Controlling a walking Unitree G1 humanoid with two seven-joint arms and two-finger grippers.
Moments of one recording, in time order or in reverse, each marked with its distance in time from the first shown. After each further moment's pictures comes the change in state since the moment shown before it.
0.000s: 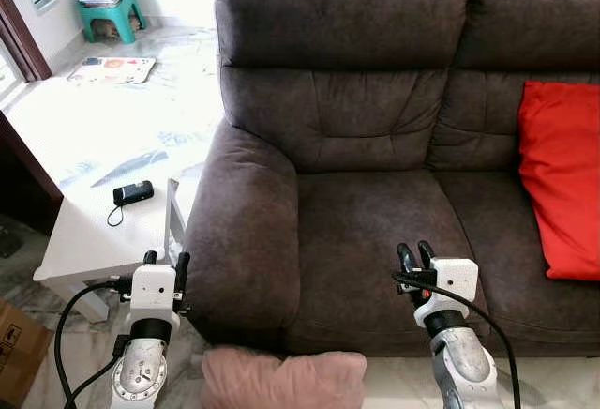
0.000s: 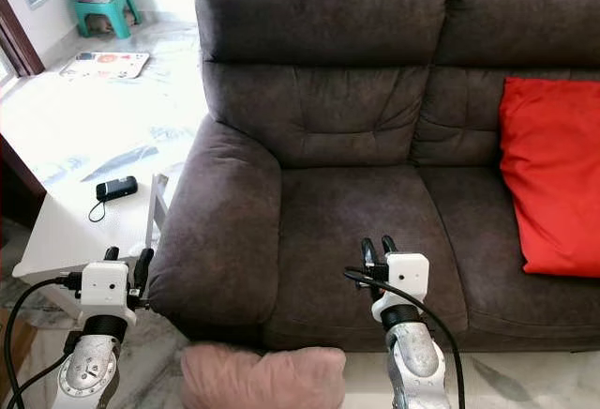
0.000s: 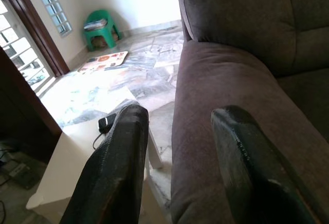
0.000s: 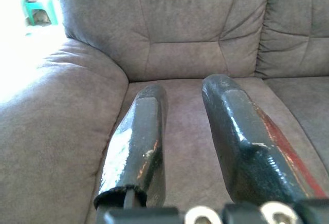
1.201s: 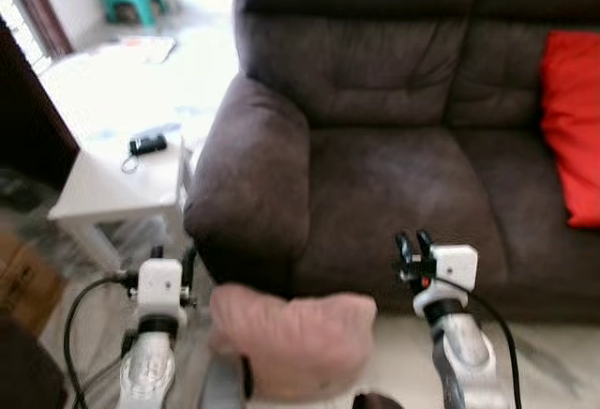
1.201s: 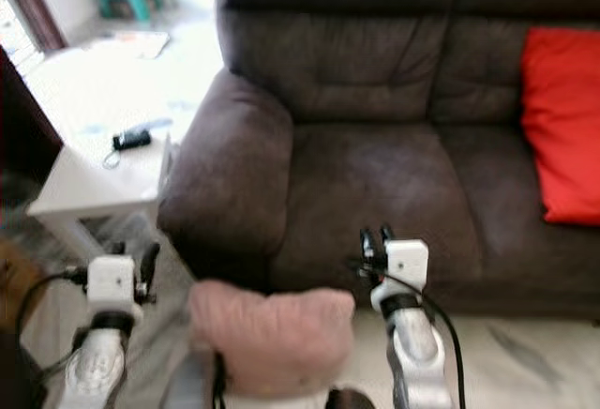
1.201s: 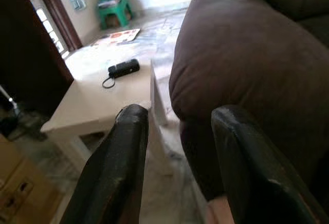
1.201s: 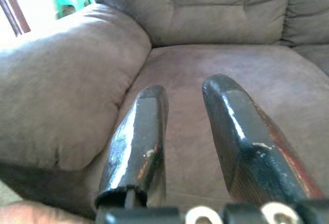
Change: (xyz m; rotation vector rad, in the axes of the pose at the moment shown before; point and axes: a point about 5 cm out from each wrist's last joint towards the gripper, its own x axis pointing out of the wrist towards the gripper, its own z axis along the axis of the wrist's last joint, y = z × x) left arm -0.001 -0.006 -0.003 -0.020 0.034 -0.002; right arm 0.008 0.004 0.008 0.006 -0.023 0.027
